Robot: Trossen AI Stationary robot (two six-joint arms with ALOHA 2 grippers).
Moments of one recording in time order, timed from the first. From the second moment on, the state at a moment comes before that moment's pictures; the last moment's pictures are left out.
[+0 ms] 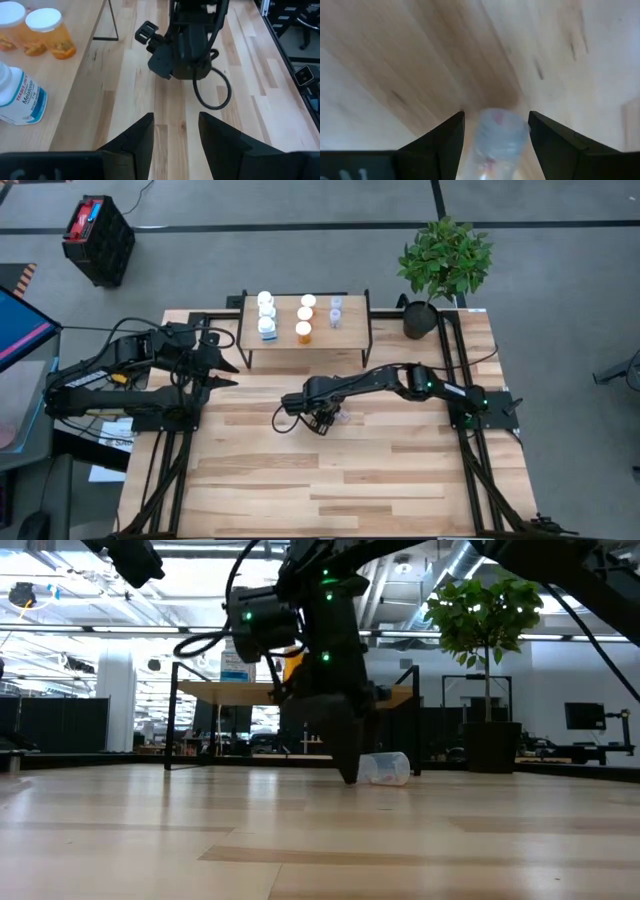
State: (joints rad) left arm 0.29 0.69 0.96 -0.93 0.26 0.12; right arm 0.04 2.45 2.11 -1.41 0.16 0.55
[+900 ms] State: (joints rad) left arm 0.29 0.69 0.96 -0.93 0.25 0.13; right arm 0.08 2.41 2.17 -1.41 0.30 0.37
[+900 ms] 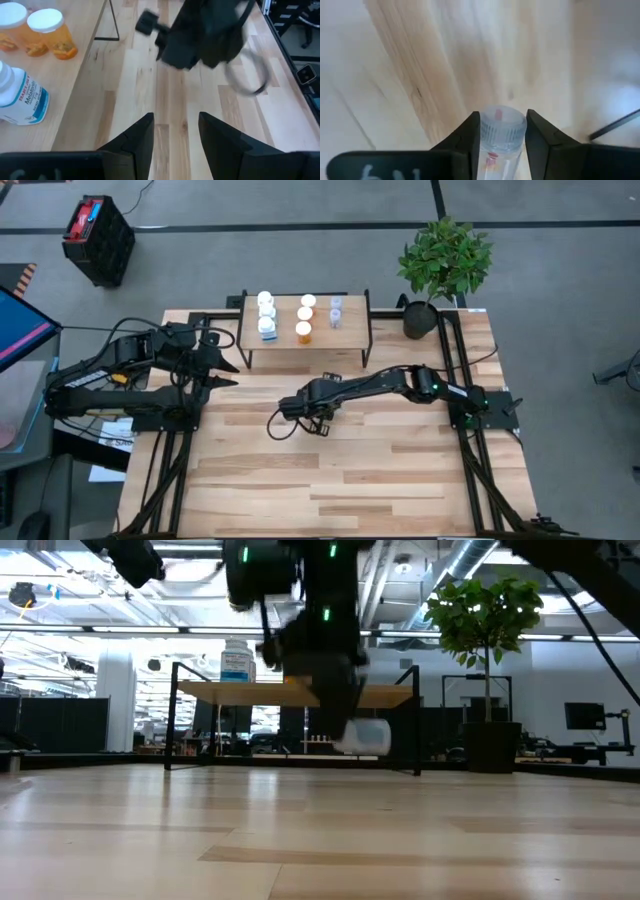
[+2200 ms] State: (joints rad) left arm 0.29 0.69 0.96 -0.93 0.22 0.13; right arm 0.15 1.89 1.83 -1.43 1.31 1.25
